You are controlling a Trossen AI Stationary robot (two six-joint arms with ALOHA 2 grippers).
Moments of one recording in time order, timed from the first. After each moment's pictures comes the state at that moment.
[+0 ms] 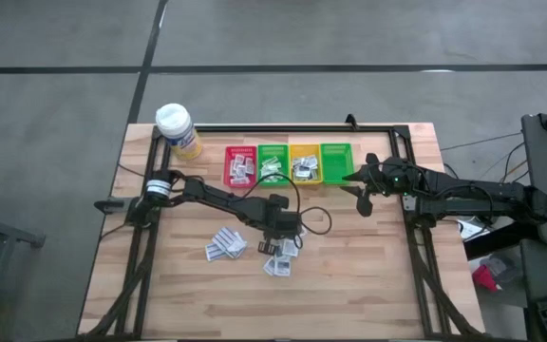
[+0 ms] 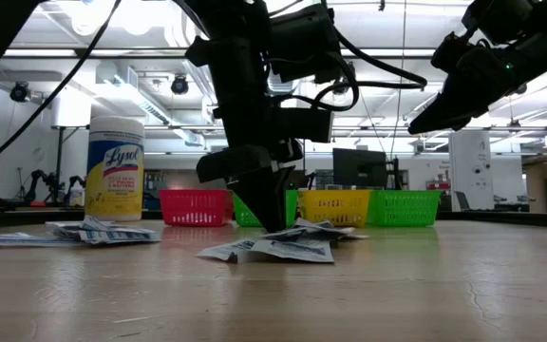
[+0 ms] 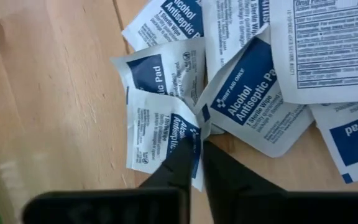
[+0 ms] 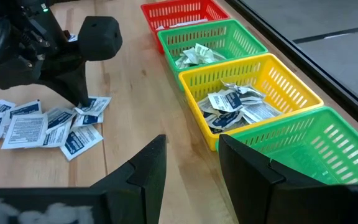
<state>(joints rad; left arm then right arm) -0.09 2.10 1.50 -0.65 -0.19 0.19 -0.27 0.69 0.37 -0.18 0.00 0.05</state>
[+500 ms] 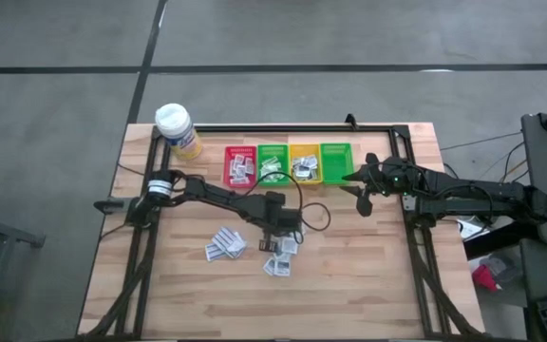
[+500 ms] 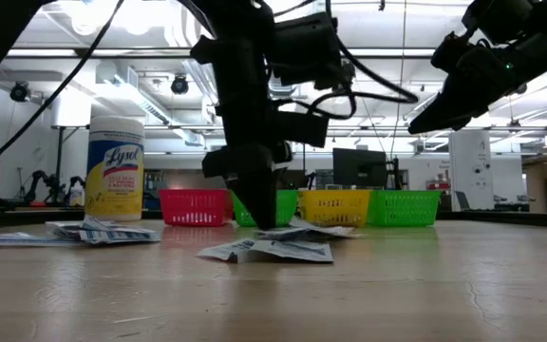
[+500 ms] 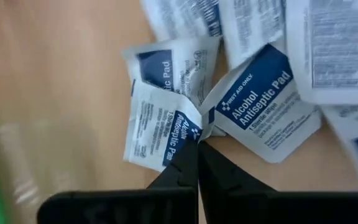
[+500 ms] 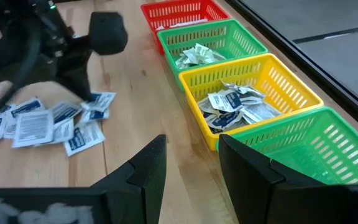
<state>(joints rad) -0.08 2.09 1.53 -0.74 -0.18 0.08 -0.27 0.69 0.37 -0.18 0.00 0.05</state>
